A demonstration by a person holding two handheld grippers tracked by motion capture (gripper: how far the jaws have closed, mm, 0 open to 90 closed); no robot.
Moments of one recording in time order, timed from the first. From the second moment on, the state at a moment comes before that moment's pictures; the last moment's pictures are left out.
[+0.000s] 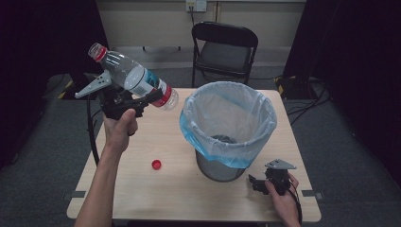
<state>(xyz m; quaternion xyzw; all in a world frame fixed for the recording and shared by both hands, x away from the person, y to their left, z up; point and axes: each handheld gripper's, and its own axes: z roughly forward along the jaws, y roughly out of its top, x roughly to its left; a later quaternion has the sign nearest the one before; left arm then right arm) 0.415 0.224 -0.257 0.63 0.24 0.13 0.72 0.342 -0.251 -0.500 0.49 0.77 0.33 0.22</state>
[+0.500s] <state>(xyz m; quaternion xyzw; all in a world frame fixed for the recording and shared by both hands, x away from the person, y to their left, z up) 0.410 0.197 -0.230 0.64 0.20 0.12 0.73 0.342 -0.250 -0.500 0.49 0.77 0.33 0.22</state>
